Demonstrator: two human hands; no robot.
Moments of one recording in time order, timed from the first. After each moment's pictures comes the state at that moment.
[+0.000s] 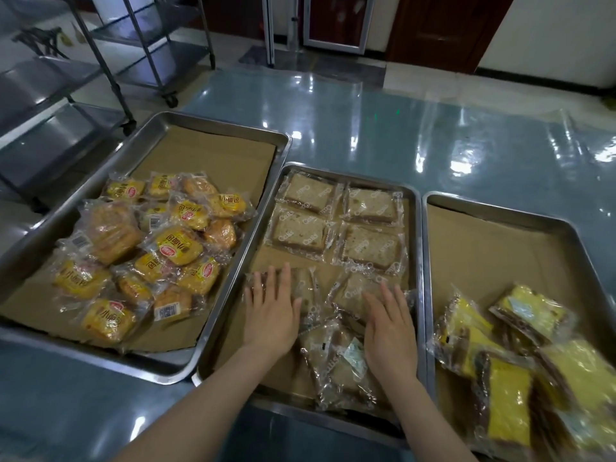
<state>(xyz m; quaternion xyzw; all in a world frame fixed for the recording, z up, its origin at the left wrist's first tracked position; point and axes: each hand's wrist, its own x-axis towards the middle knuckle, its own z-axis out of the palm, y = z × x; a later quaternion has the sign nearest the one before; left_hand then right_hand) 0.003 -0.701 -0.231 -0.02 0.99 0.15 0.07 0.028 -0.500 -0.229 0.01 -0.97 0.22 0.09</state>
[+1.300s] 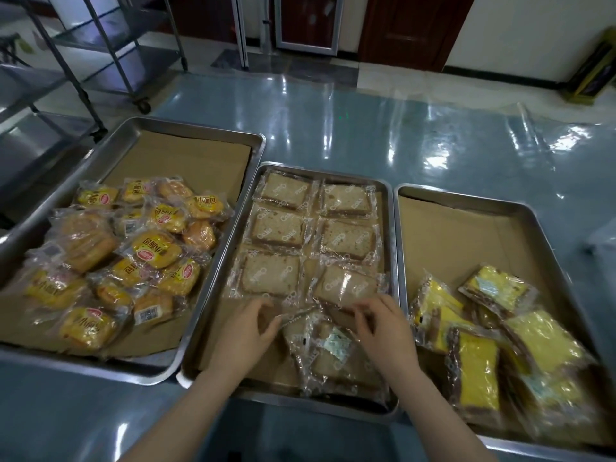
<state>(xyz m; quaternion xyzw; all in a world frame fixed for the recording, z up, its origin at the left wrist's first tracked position) 0.039 -0.721 -0.228 -0.02 0.93 0.35 0.05 0.048 -0.476 -0.209 -0.01 -0.95 0.32 0.04</state>
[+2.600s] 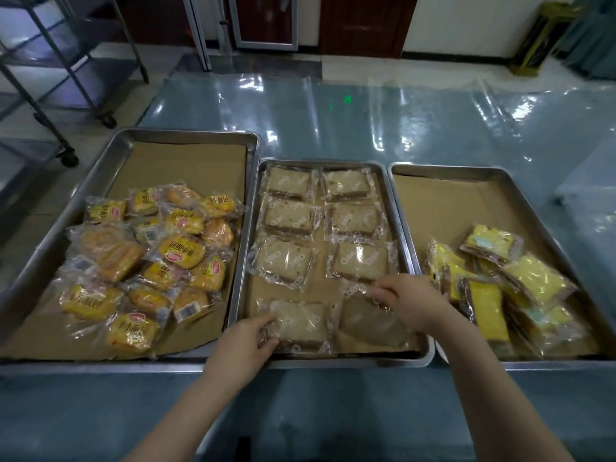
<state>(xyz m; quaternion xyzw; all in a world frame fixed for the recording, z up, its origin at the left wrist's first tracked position) 0.077 -0.795 -0.189 0.08 0.95 0.27 0.14 0.063 -0.500 -0.139 -0.02 -0.96 0.21 -0.16</state>
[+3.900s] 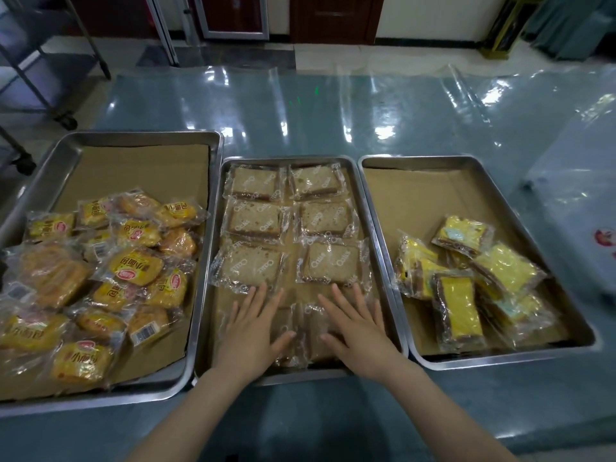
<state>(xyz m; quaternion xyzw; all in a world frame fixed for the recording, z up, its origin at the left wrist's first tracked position) 0.045 -0.733 -0.220 0.20 0.96 0.14 0.13 0.097 -0.517 -0.208 0.04 -0.97 0.18 -0.18</state>
